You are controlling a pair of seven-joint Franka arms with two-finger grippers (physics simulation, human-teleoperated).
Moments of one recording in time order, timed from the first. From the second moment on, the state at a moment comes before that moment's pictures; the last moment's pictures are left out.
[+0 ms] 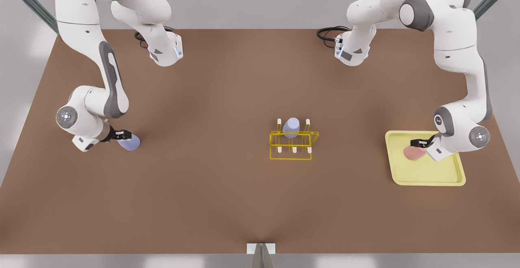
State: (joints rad) left arm 0.23 0.53 0.11 -1.83 0.06 2.18 0.42; right arm -0.02 0.26 -0.13 -2.12 0.01 2.28 -0.24
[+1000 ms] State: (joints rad) left arm 0.24 0.56 0.11 -1.87 0.05 2.26 0.44; right arm -0.05 0.37 -0.13 -2.21 0.01 2.47 -0.29
